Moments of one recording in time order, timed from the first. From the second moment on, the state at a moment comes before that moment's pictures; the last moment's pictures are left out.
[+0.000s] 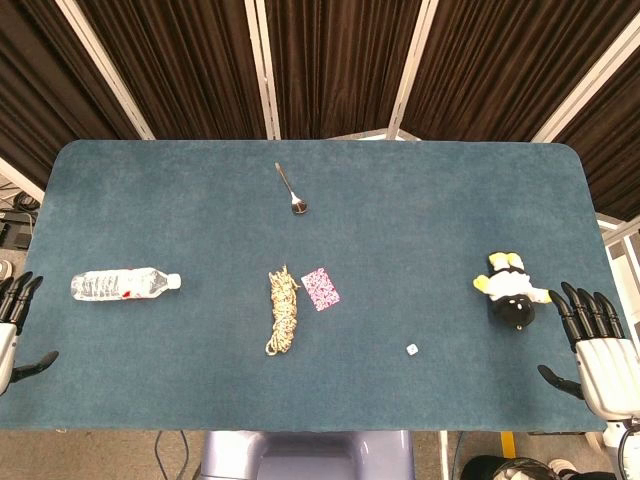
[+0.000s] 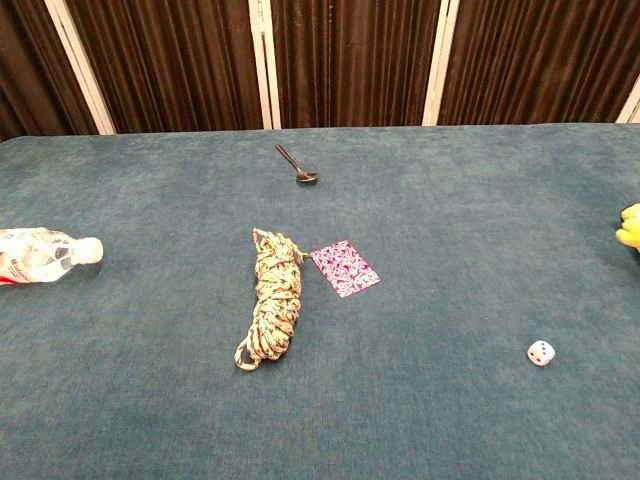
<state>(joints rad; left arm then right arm) -0.07 -1.02 -0.03 -1.74 1.49 1.52 0.16 0.05 -1.02 0.04 -1.72 -1.62 1.56 -0.10</state>
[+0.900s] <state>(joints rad) -0.09 -1.02 -0.05 -1.75 1.41 1.46 0.19 0.24 -1.12 -0.08 -1.64 -1.75 1.12 -0.15</state>
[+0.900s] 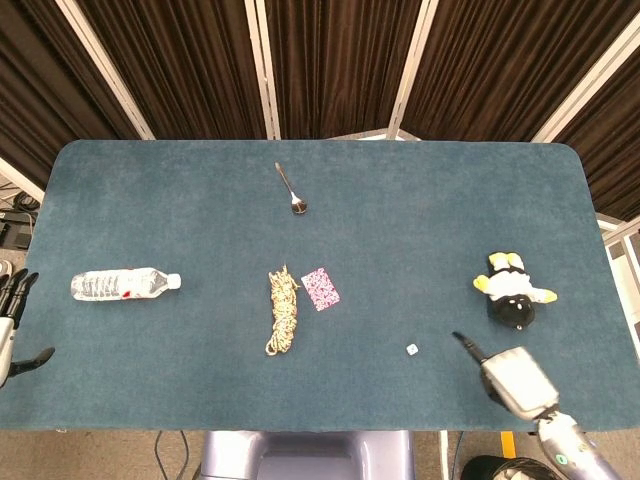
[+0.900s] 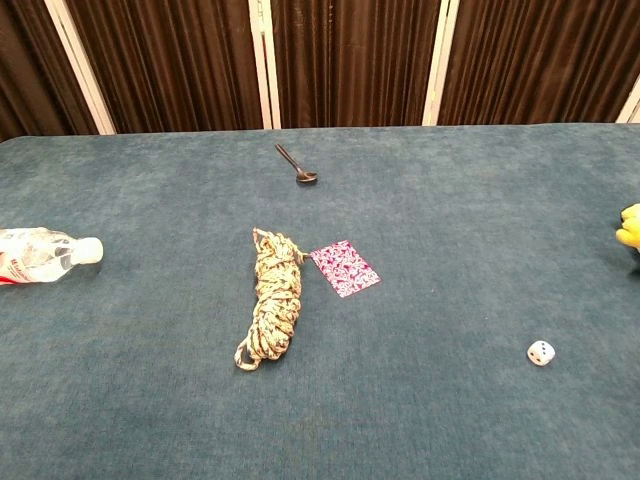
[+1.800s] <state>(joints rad) -0.11 -1.05 -0.05 -1.74 1.36 1.42 0.25 0.34 -1.27 -0.09 -1.55 -1.66 0.97 -0.26</state>
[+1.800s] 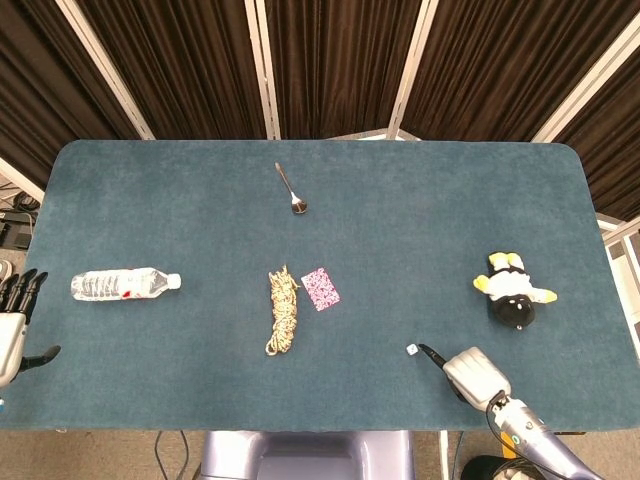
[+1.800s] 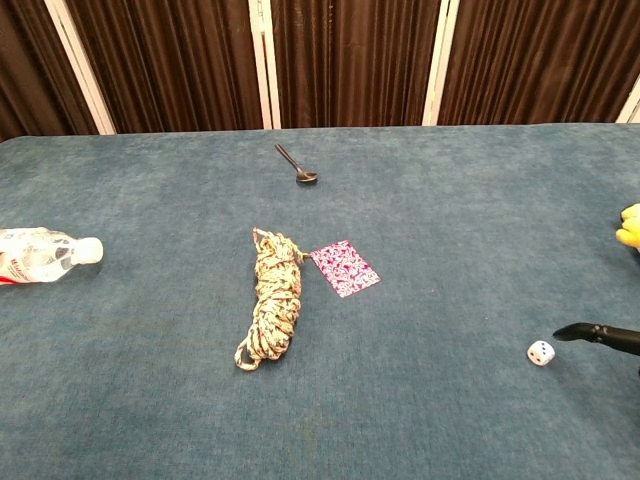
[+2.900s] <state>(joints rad) -0.11 -1.05 -0.05 -1.74 1.36 1.40 0.24 0.36 -1.30 -0.09 -1.54 -1.55 0.93 -0.34</state>
